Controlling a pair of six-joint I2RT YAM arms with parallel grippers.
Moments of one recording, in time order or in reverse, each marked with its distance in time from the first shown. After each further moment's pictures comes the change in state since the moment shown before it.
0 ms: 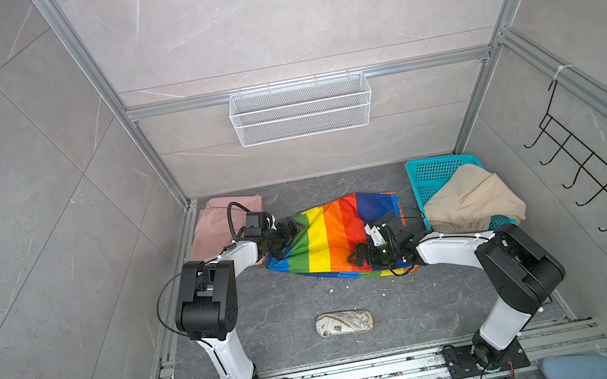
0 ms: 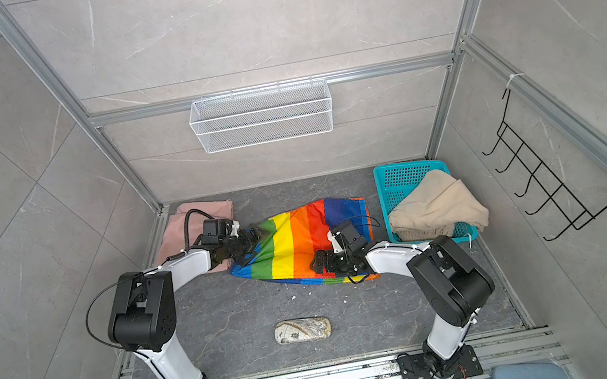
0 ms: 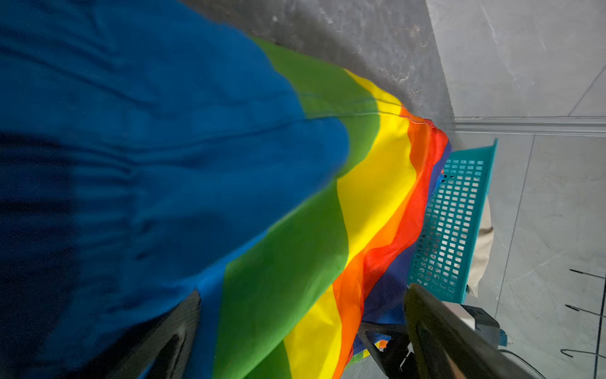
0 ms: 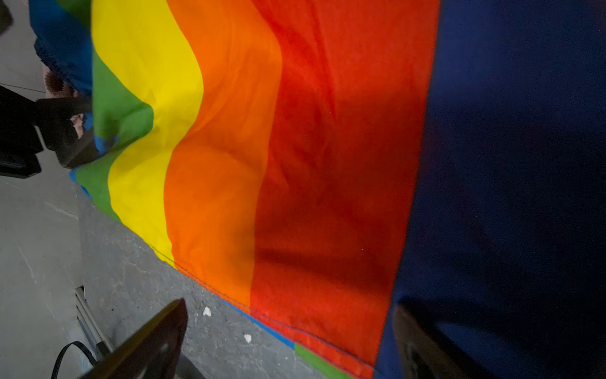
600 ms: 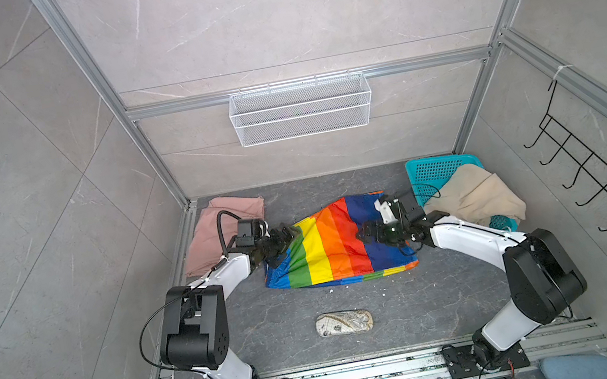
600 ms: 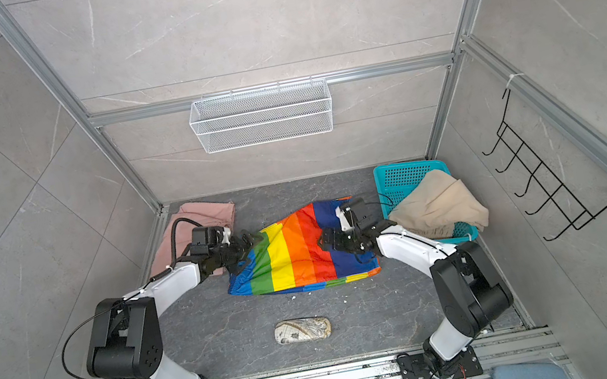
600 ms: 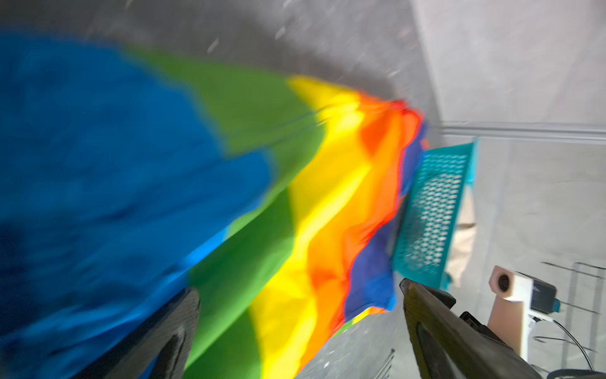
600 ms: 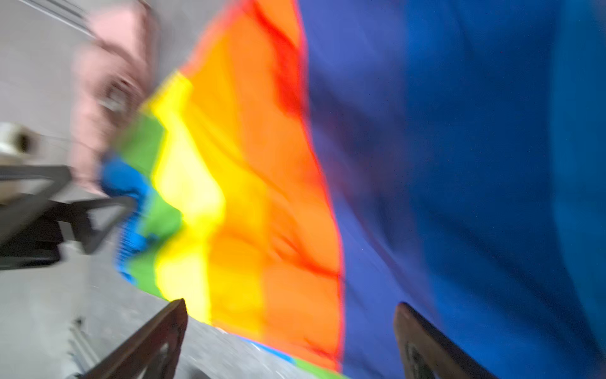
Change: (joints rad) left arm 0.005 -0.205 -0.078 -0.027 -0.003 -0.069; right arm -0.095 -0.048 0.267 -0.177 0.031 -0.062
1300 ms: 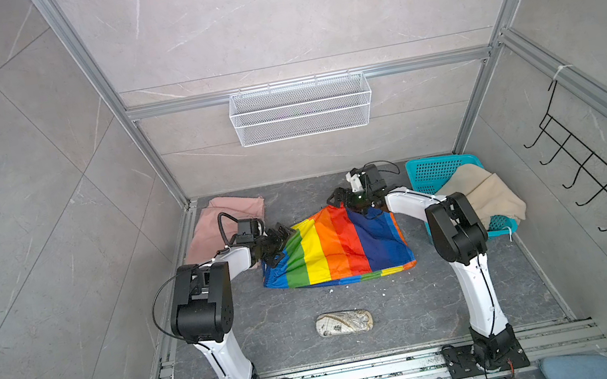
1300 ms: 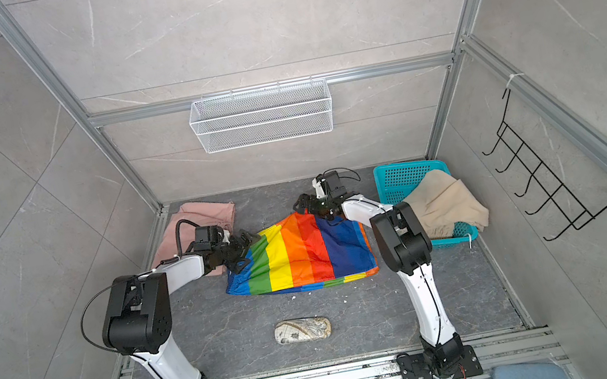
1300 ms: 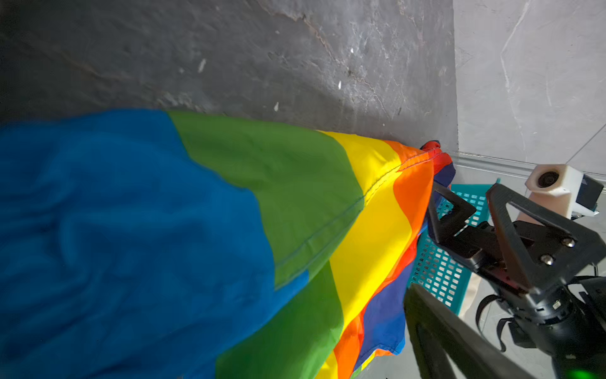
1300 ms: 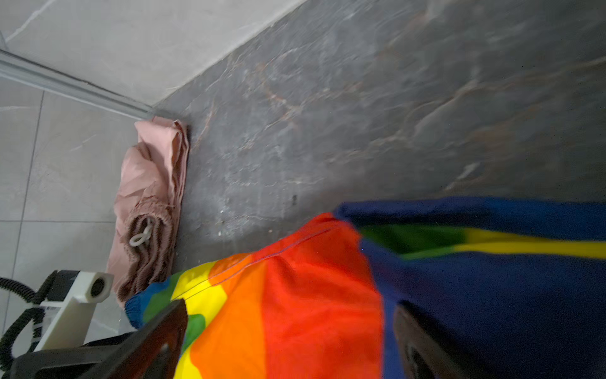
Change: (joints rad) left arm 0.048 0.177 0.019 0.036 -0.023 0.015; right arm -0.091 0.632 0.598 0.080 -0.108 -0.006
